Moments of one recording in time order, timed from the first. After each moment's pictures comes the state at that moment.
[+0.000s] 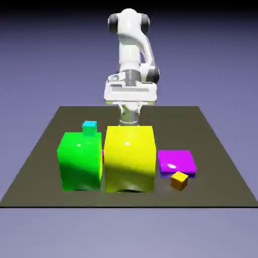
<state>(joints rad) 0.02 -0.60 -0.04 -2.81 -0.05 3.01 0.75</state>
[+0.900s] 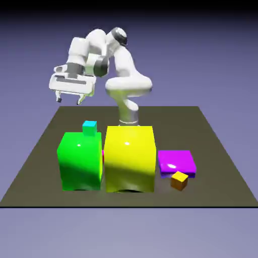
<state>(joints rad) 0.18 -1.19 -1.02 -2.76 -1.08 2.30 1.03</state>
